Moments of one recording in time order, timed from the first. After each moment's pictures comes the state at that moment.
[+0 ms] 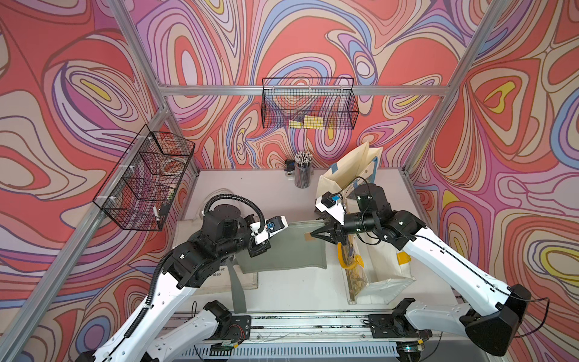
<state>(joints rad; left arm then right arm) -0.62 0.86 1.15 -0.75 0.27 0.61 0.63 1.23 1.23 -0.58 -0.69 -0.24</state>
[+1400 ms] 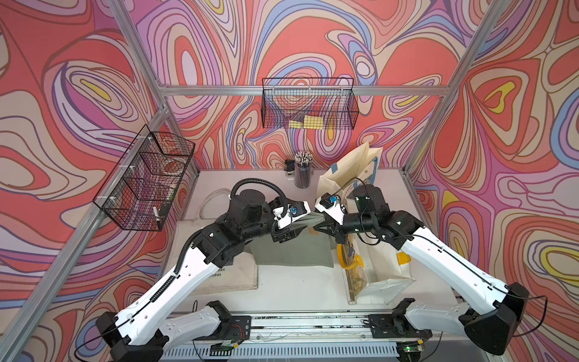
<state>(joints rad) -0.72 1.08 1.23 -0.54 0.26 0.56 0.63 1.24 1.21 -0.61 -0.56 -0.31</state>
